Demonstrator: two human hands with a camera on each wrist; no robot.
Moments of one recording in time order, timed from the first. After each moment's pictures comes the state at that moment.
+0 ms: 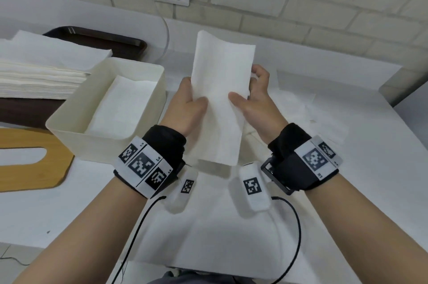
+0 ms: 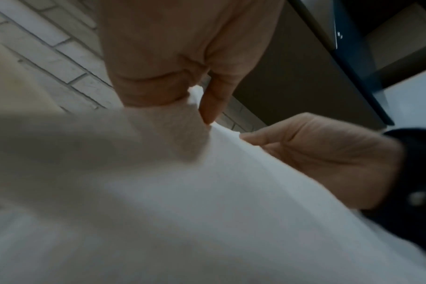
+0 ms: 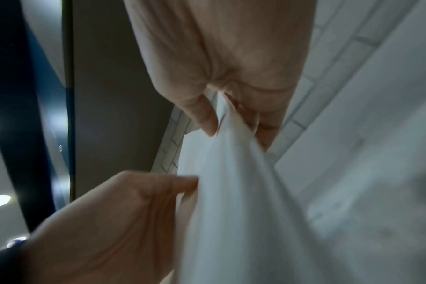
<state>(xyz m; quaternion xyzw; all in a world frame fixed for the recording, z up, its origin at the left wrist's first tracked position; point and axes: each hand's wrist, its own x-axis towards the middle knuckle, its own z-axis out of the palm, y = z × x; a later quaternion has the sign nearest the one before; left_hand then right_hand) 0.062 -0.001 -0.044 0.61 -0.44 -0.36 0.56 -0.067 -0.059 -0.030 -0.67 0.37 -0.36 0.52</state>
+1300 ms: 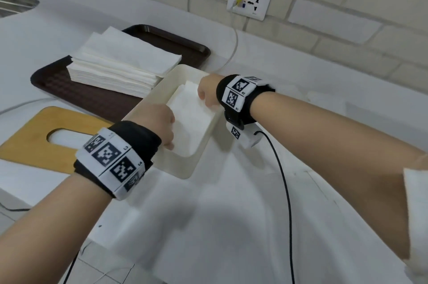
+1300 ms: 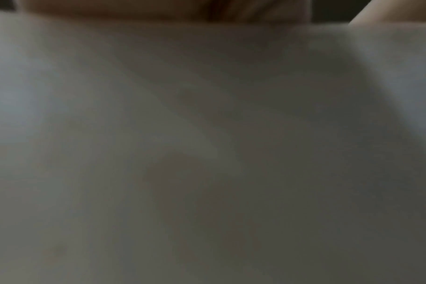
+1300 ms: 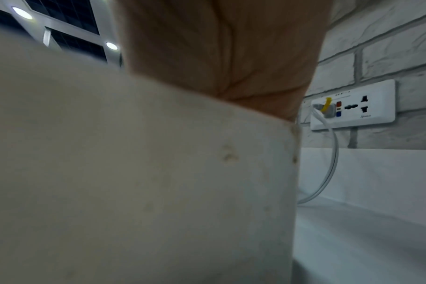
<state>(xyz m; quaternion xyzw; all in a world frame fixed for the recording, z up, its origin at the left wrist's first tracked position) 0.192 0.050 -0.042 0.89 -0.41 -0.20 0.05 0.151 -0.103 -0.028 -0.95 0.23 0.22 -0.06</state>
